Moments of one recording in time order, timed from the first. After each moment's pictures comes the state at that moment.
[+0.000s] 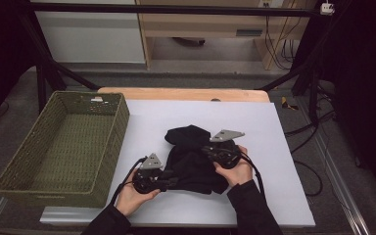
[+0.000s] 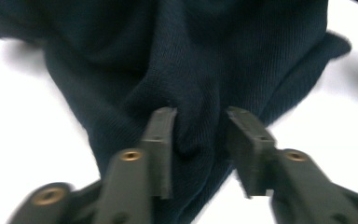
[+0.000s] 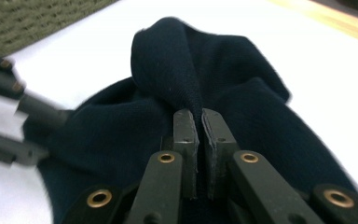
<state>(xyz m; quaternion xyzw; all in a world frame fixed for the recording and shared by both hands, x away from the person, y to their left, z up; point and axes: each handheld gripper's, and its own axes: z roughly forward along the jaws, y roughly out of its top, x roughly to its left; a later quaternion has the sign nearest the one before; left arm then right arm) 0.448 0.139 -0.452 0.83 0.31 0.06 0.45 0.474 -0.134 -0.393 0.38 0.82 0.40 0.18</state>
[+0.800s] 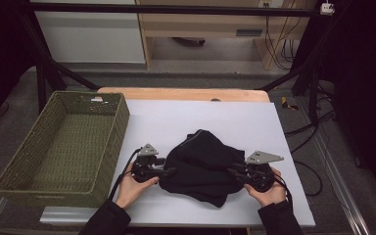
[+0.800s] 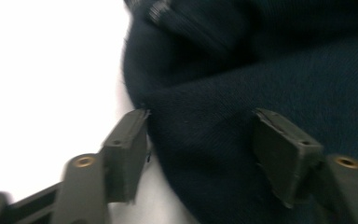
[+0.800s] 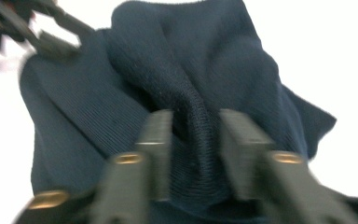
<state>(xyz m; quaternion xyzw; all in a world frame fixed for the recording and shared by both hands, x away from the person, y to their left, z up) 0.484 0.140 -0.476 0.83 0.36 0.05 0.42 0.426 -0.207 -0.420 0.39 0.80 0.42 0.17</state>
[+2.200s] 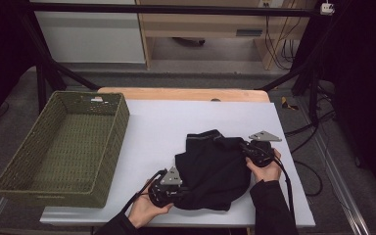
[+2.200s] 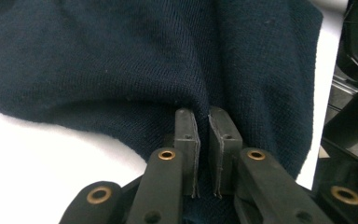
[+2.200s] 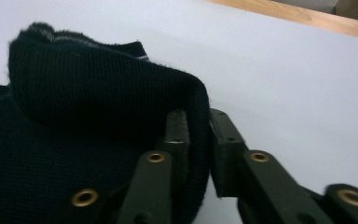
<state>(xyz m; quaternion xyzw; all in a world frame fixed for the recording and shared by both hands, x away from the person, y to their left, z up) 0.416 0.090 -0.460 0.88 0.24 0.04 0.40 0.493 -0.226 -0.432 0.50 0.74 0.37 0.27</state>
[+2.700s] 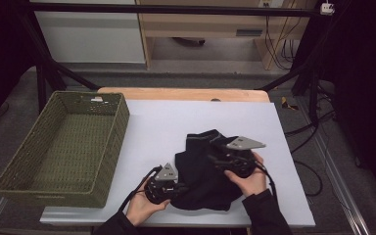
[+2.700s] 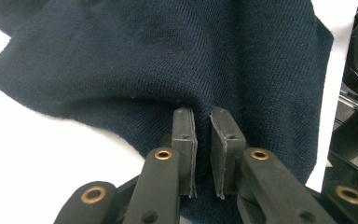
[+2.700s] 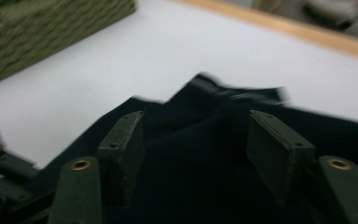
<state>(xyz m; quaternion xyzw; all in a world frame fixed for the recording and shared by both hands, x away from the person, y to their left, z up) 0.422 0.101 -0.458 0.87 0.25 0.04 0.41 0.457 -0.151 -0.407 0.38 0.79 0.43 0.18</state>
